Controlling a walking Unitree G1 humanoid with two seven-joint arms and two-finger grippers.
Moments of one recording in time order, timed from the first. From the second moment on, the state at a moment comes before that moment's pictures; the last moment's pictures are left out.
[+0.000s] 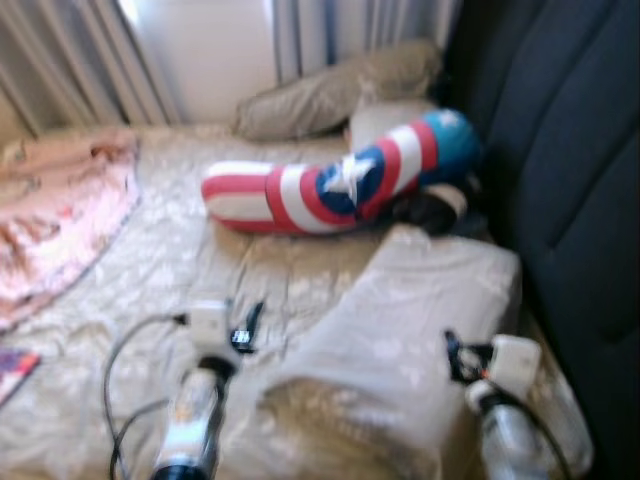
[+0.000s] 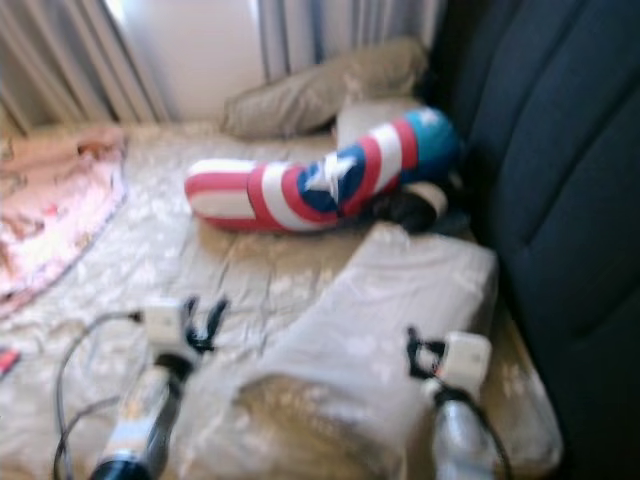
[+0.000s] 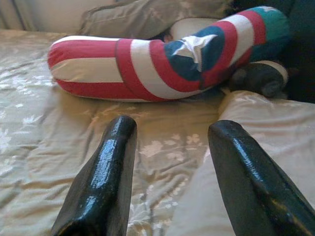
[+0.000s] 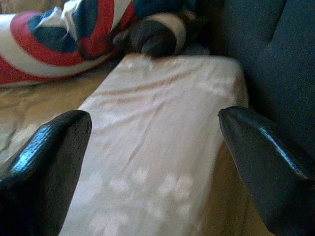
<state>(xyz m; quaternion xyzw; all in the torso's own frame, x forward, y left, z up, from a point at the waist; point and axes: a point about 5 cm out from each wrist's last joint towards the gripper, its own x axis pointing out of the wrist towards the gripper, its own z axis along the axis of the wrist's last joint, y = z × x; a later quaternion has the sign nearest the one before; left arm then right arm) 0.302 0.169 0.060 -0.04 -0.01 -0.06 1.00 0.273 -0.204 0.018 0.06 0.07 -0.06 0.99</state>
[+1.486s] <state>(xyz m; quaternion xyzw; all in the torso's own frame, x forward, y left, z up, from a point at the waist) 0.318 0.171 0.109 -0.03 -0.06 -0.09 0.99 0.259 -0.193 -0.036 0.20 0.32 -0.16 0.91</state>
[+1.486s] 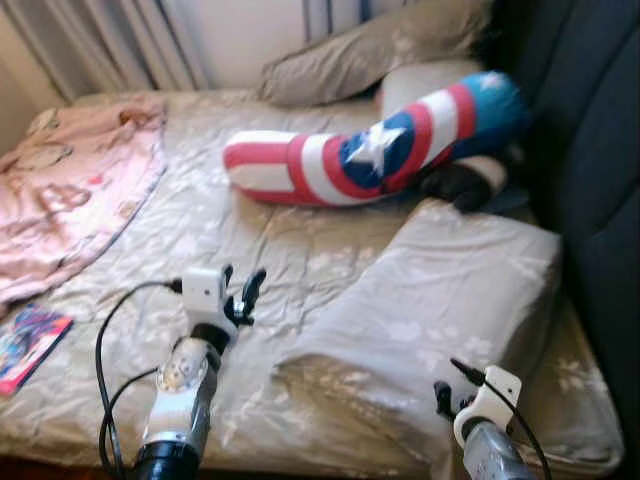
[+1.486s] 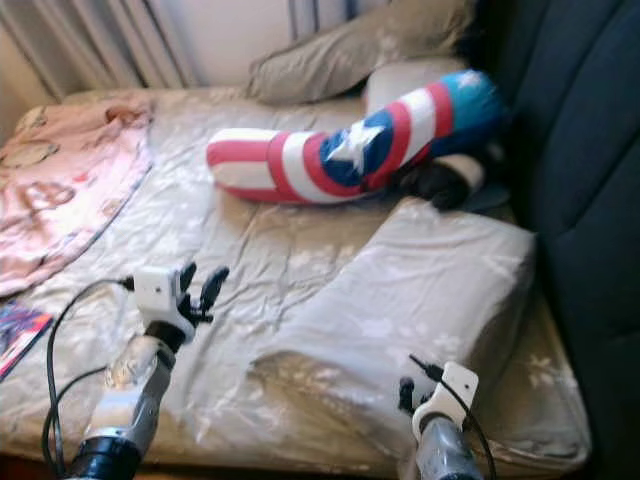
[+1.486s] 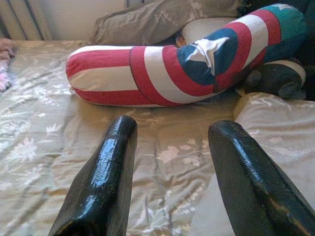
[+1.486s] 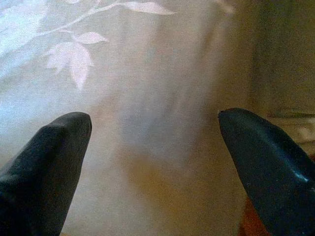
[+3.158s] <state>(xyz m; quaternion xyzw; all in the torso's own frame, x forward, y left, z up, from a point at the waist) 0.289 0.181 0.146 -0.01 -0.05 -0.12 0.99 0.251 -0.184 -0.044 0.20 0.35 -0.17 0.90</state>
